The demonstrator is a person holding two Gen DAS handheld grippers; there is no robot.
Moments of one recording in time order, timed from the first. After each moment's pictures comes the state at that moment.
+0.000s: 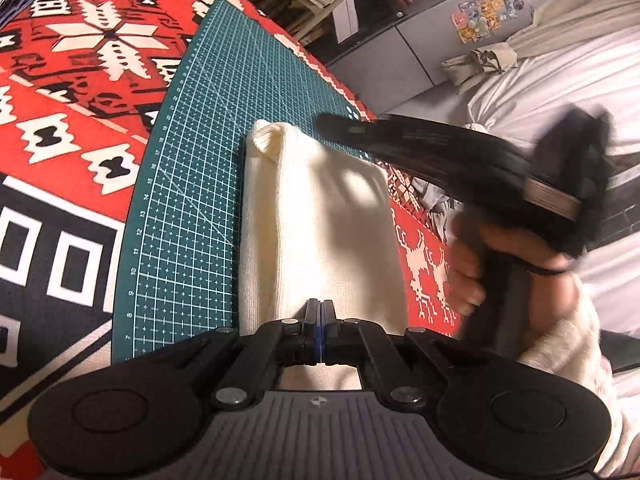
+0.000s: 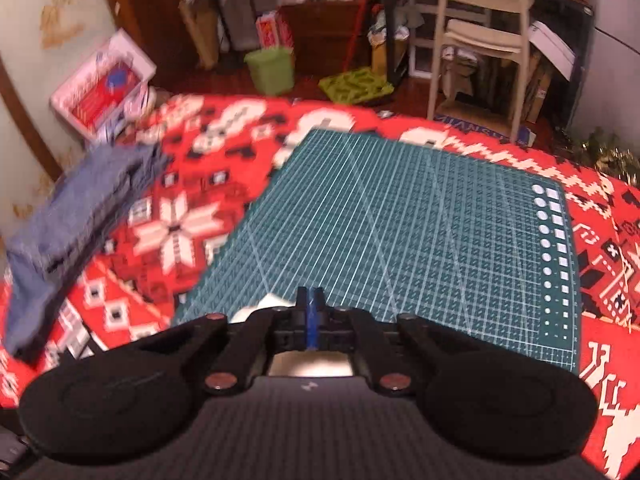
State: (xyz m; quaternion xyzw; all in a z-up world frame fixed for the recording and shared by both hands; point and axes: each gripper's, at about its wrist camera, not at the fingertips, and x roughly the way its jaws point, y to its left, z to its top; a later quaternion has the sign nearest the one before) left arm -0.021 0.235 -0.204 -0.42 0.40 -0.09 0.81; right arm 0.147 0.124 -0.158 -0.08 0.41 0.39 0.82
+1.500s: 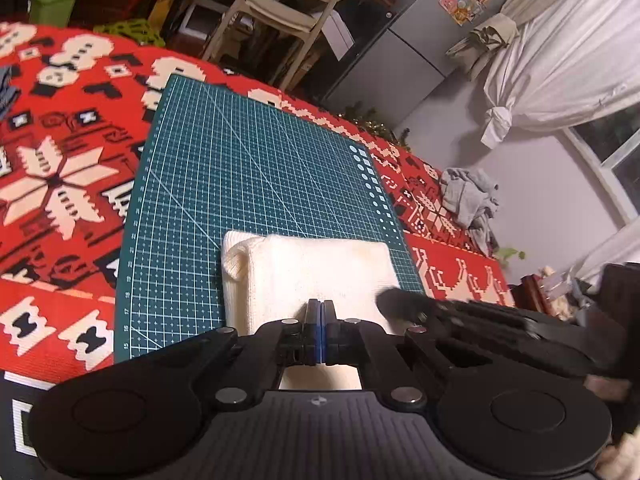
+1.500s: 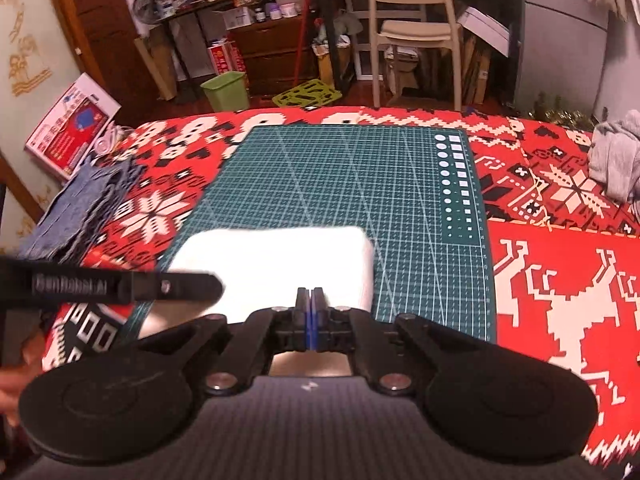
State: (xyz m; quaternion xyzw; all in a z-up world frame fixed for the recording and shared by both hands) left arm 0.043 0.228 -0.173 -0.30 0.39 -0.05 0.87; right arm 0.113 0.037 -0.155 -0.05 0.42 0.33 0.85
